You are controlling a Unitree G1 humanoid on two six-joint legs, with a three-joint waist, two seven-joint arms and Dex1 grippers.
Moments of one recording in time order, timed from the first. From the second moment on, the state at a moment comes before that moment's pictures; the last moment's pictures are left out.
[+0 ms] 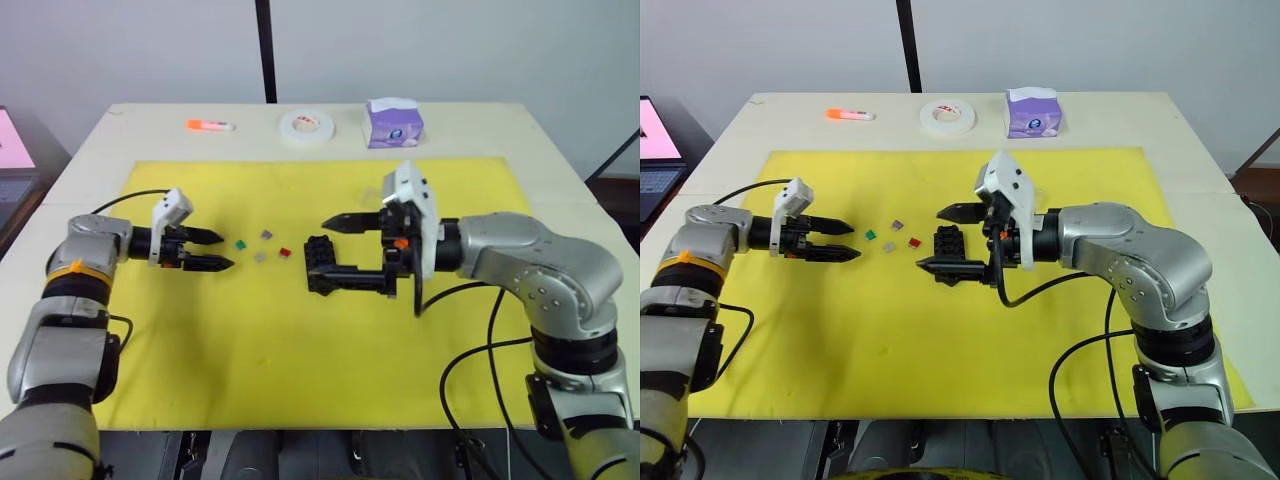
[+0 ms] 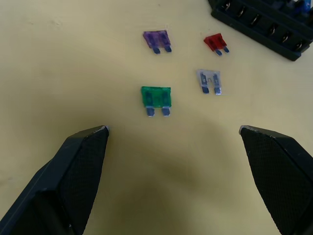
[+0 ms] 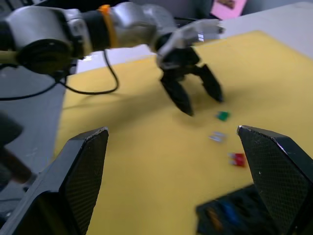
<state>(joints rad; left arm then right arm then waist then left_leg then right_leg) -0.92 0.71 -0.09 1.00 -0.13 0.18 -1.50 -0.68 -0.58 0.04 -0.52 0.78 1.09 0.77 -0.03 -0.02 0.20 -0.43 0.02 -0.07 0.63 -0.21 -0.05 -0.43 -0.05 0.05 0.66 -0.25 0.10</state>
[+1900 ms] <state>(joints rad) -0.85 0.59 0.02 0.97 -0.20 0.49 -1.51 -0.64 -0.62 0.07 -0.47 0.74 1.05 0.66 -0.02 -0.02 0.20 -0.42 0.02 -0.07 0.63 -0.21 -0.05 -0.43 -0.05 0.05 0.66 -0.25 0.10</state>
